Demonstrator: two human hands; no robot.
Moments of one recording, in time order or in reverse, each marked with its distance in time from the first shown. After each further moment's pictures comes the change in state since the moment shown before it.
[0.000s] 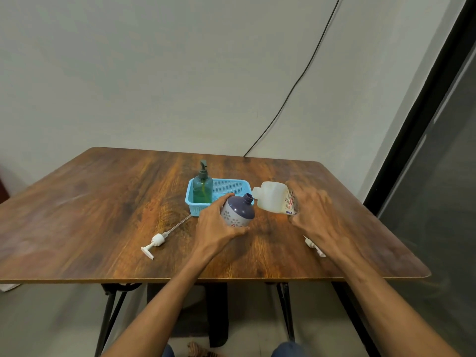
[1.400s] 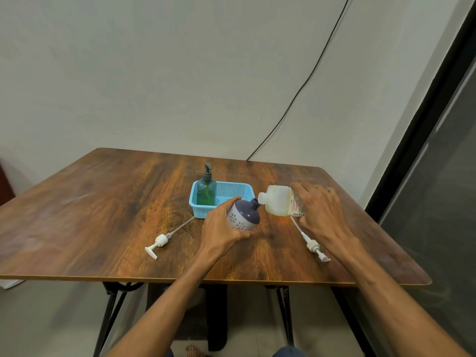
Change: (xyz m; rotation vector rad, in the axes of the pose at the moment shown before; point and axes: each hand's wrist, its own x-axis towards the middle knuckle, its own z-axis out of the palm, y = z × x) left_hand 0.001 0.001 0.005 0.015 -0.028 0.012; right_hand 0.003 0.004 -0.003 -0.192 0.140 -0.060
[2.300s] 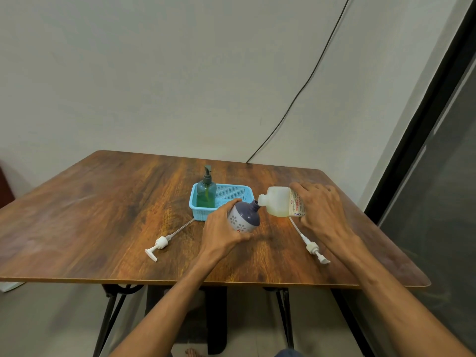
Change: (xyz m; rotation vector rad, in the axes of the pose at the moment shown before) left_hand 0.001 -0.001 0.001 -0.017 0.003 0.023; right_hand 0.005 -0.003 -0.013 -0.035 -0.075 0.015
